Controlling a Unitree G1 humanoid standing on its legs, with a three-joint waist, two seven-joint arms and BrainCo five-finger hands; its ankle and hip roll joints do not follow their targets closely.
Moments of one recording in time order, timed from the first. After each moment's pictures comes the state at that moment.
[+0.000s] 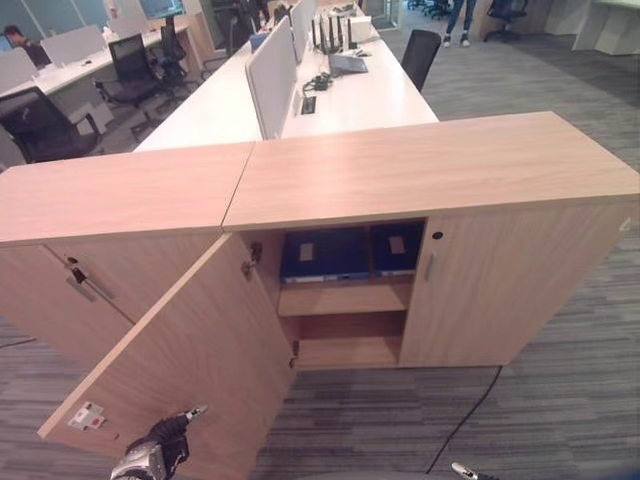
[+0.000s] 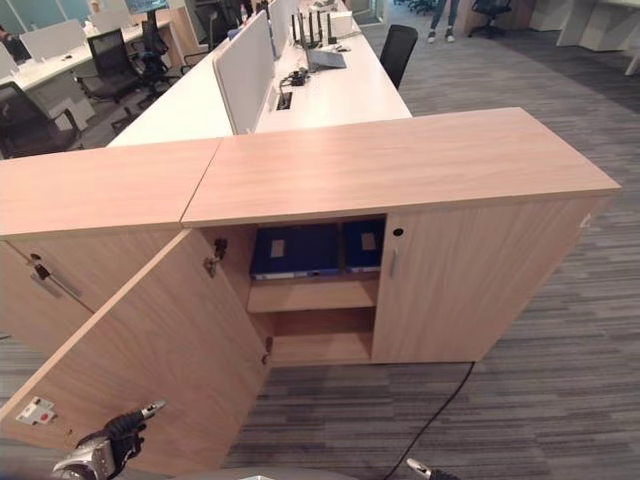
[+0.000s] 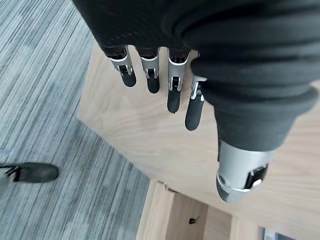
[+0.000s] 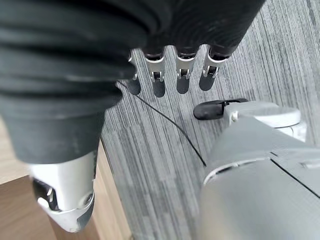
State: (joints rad) left arm -0.12 0.41 0.03 1.33 -0.45 -0.03 -0.13; right arm 0.01 -0.30 0.04 1.37 0.36 0.00 0.14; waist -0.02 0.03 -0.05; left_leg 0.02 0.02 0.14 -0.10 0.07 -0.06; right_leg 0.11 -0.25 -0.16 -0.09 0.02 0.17
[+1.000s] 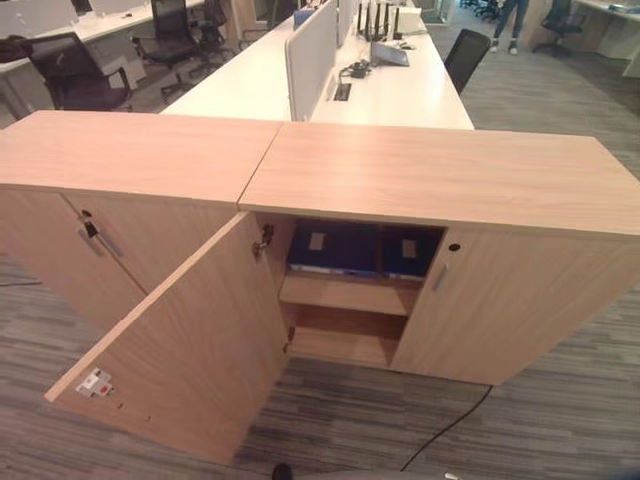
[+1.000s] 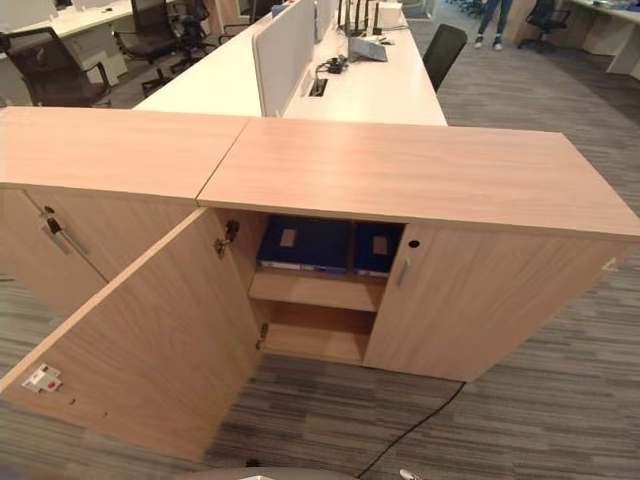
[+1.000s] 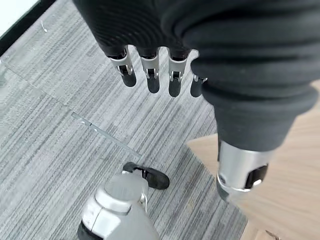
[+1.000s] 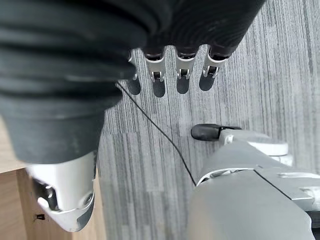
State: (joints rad) left arm 0.12 0.42 0.13 1.46 -0.34 -0.01 -0.12; right arm 0.03 -0.30 0.08 1.38 0.37 0.00 0.15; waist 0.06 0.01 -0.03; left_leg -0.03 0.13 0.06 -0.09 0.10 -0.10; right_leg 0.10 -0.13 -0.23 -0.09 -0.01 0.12
